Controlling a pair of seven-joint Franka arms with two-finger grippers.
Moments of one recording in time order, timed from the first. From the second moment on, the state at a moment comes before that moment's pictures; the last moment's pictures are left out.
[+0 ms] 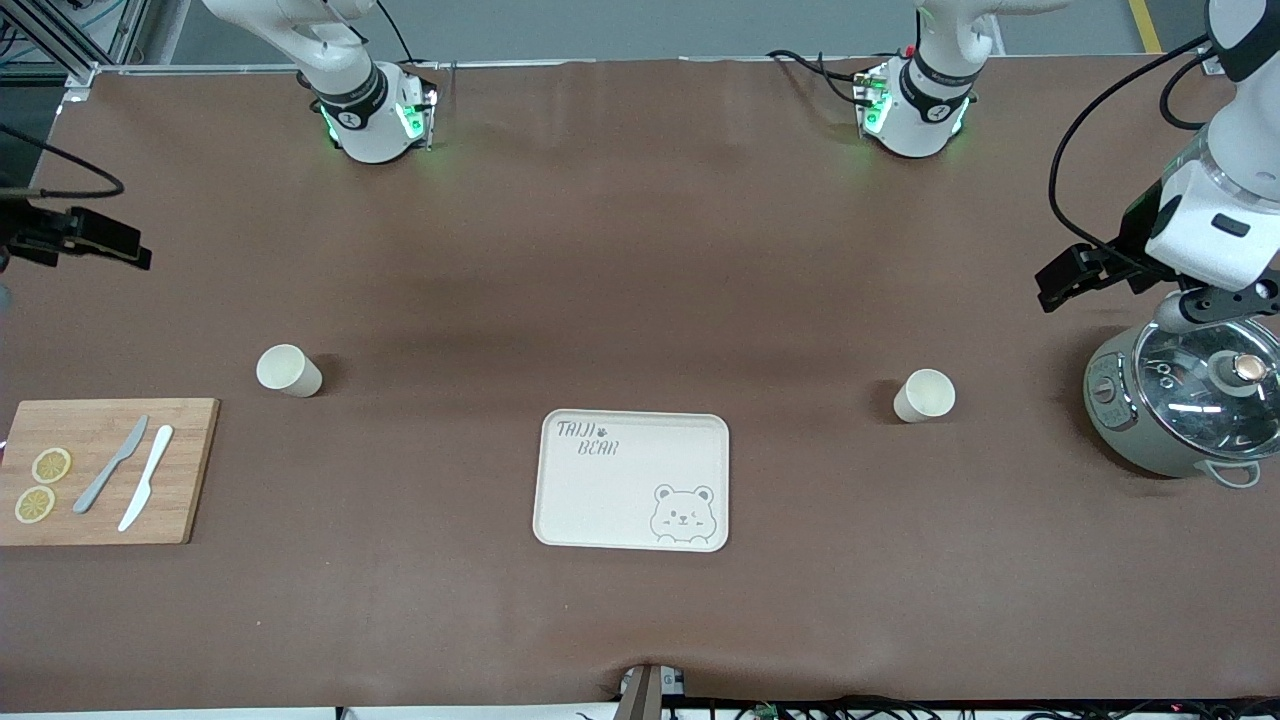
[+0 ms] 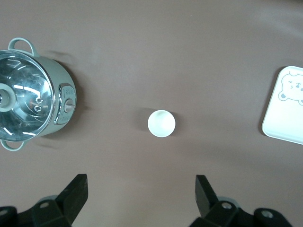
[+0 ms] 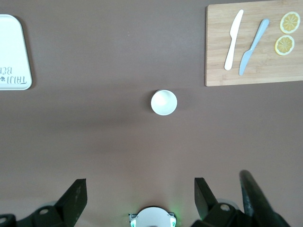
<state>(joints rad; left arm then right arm) -0.02 0.07 -0.14 -1.49 0.07 1.58 -0.34 0.04 0.13 -0.06 -1.28 0.00 1.26 0.03</state>
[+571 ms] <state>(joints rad) -0.07 -0.07 -0.06 -1.60 0.06 1.56 -0.25 0.03 -0.01 -0.06 -1.43 0.03 1.32 0.17</state>
